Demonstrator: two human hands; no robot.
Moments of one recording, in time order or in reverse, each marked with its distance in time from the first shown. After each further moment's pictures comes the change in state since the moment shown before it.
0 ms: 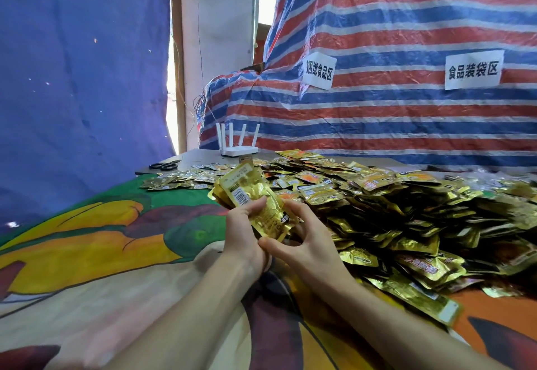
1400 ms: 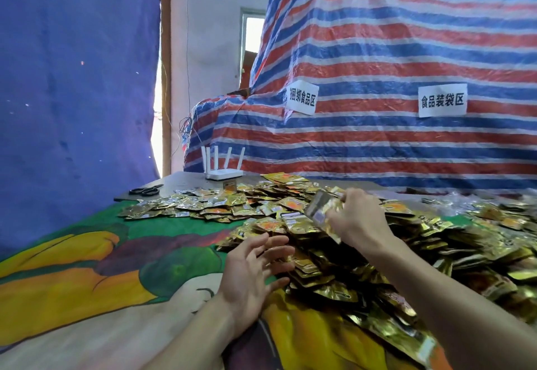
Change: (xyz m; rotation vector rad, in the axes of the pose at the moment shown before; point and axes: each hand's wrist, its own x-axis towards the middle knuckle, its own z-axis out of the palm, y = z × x) left_hand -0.013 -0.009 0.007 0.335 -0.199 -0.168; right_hand 0.068 -0.042 -0.104 -0.918 0.306 0.316
